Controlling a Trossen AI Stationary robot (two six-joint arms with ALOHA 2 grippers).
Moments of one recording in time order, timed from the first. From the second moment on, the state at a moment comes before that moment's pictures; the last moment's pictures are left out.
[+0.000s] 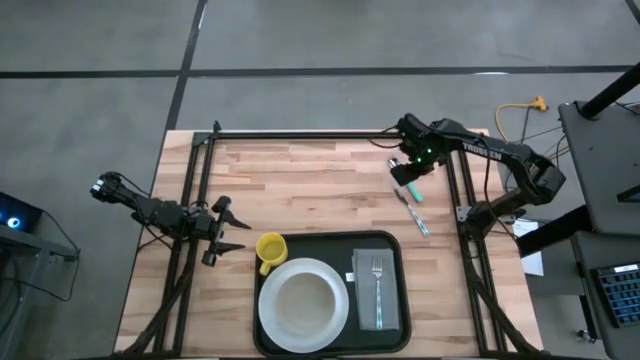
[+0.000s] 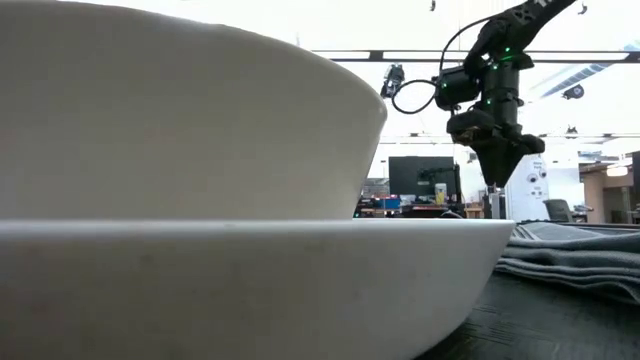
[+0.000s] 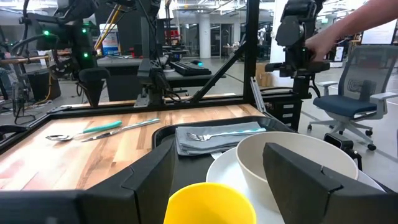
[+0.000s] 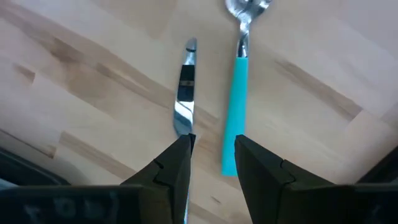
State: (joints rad) left arm -0.44 0.09 0.01 0.05 -0.26 0.02; right arm -0.76 1.45 1.00 -1.04 -0.12 0.32
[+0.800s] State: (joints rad) left arm -0.44 0.09 0.01 0.05 -0.26 0.02; right arm -0.77 1.73 1.00 -0.96 -0.11 0.26
